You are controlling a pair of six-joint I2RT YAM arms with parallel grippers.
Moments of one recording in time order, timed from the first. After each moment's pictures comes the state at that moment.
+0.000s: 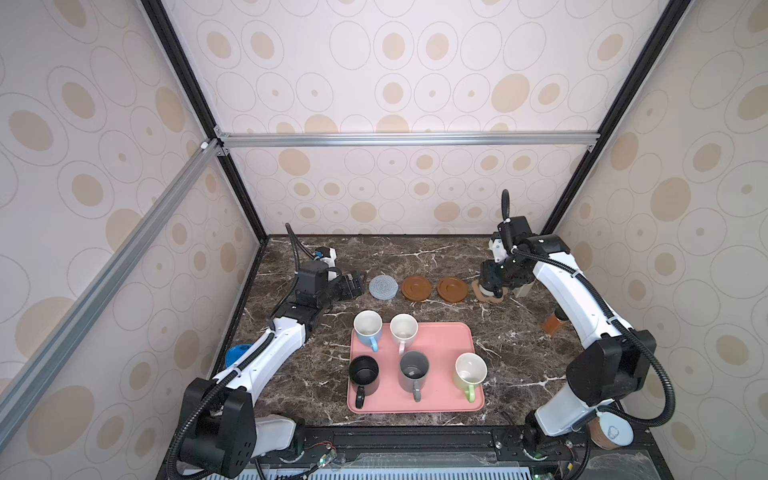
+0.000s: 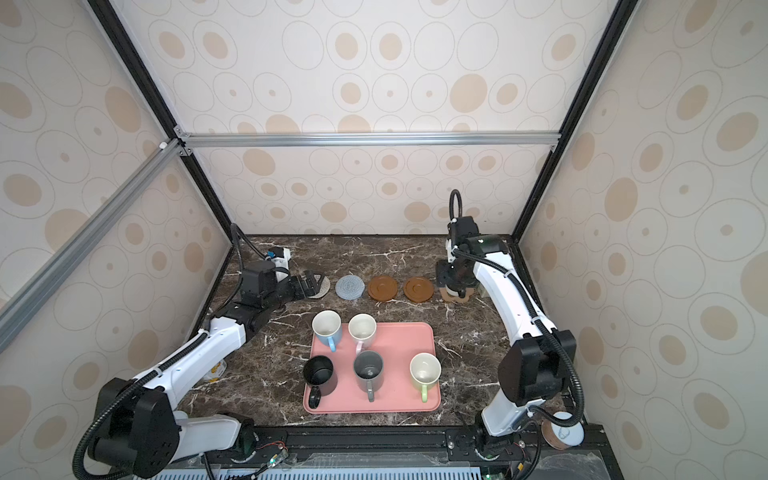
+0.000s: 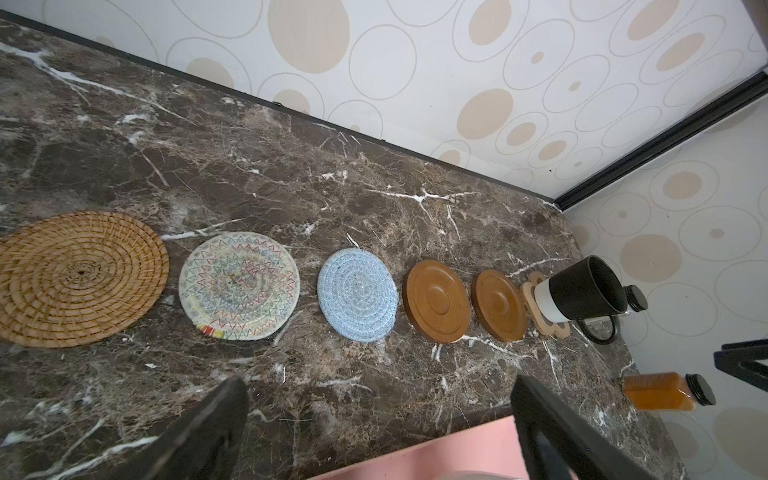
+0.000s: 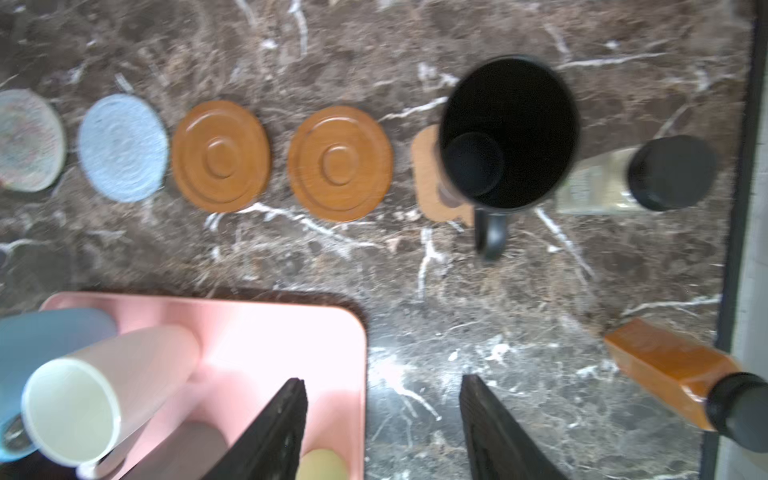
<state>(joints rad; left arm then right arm) -0.26 1.28 0.86 -0.05 0.16 -0.49 0.23 1.64 1.63 -1.15 -0.02 0.20</state>
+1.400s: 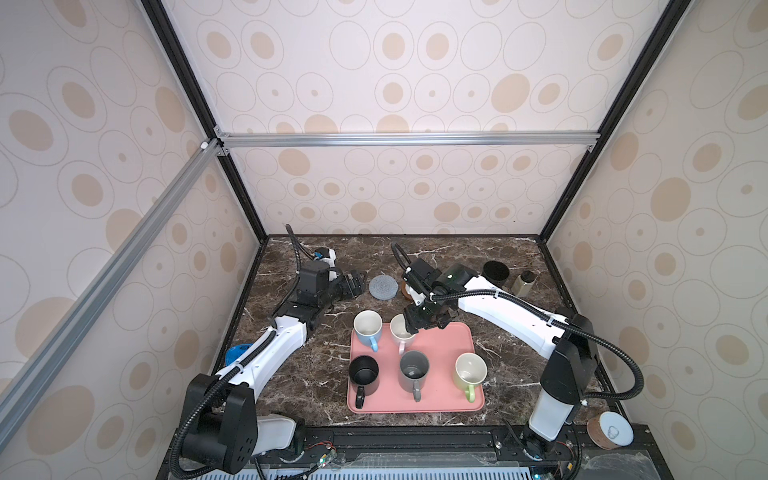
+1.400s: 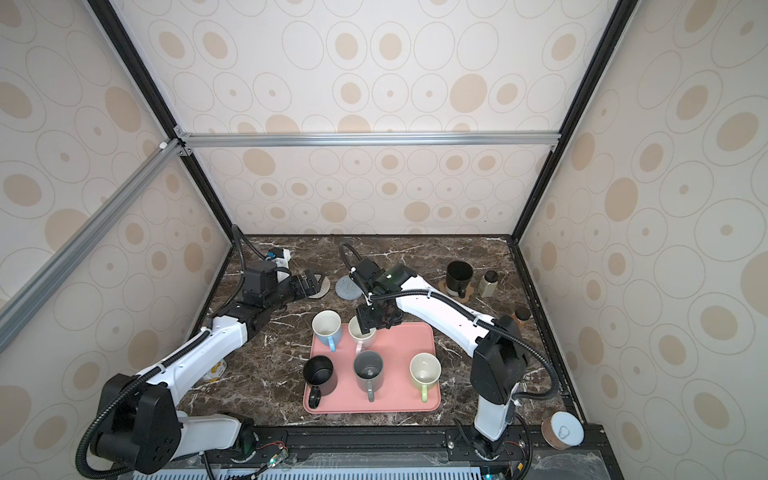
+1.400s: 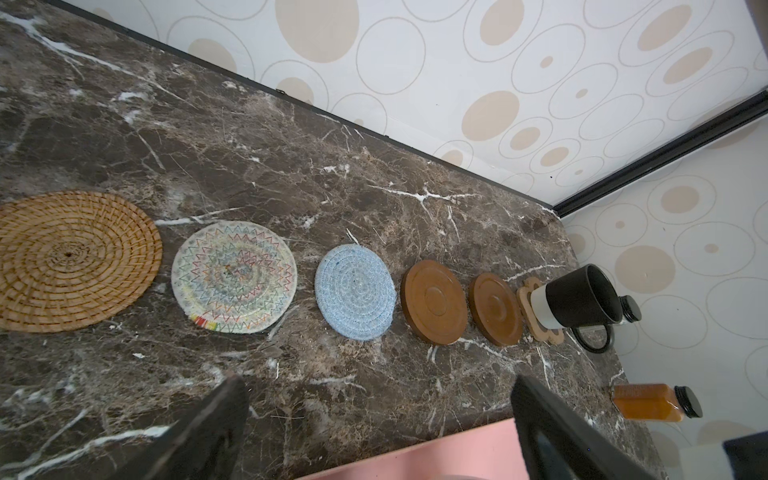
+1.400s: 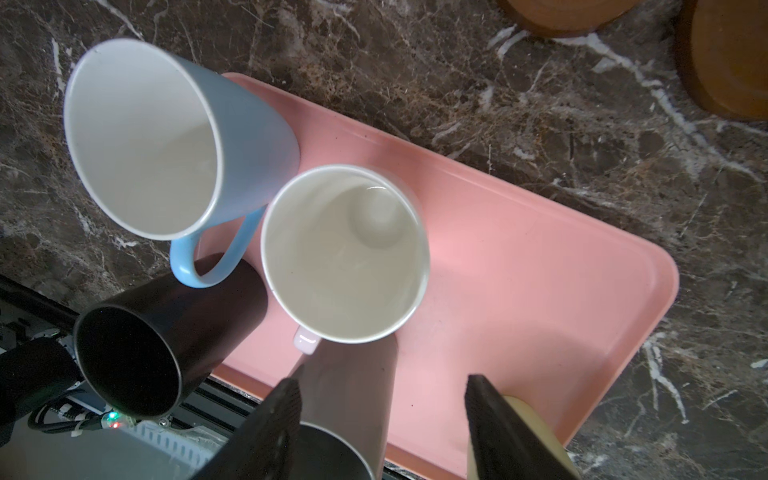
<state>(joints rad) -0.26 1.30 0.86 -0.04 0.16 -0.54 0.82 1.78 1.62 -1.14 -0.06 0.47</state>
